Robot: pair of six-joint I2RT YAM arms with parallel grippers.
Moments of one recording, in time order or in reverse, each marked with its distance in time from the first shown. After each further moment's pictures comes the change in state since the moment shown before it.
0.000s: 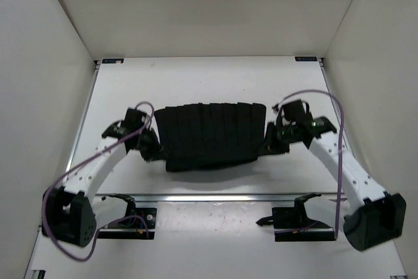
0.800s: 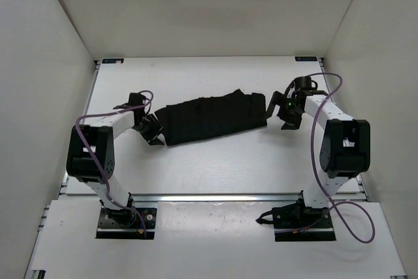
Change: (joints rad) left arm 0.185 0.627 0.303 0.238 -0.003 -0.033; right arm -0.340 0.674 0.324 0.342 0.064 -0.074
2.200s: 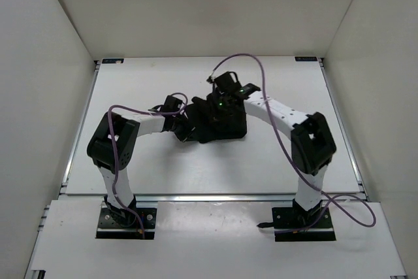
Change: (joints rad) left arm -0.332 0.166 0.019 0.357 0.046 -0.270; right arm 0.613 0.122 0.337 0.004 0.121 -0.065
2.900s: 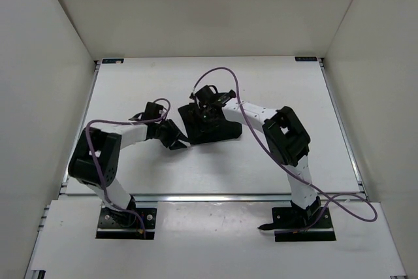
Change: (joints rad) left arm 0.118 -0.187 -0.195 -0.013 0.110 0.042; right arm 0.120 0.290 0.101 0.037 -0.013 -0.022
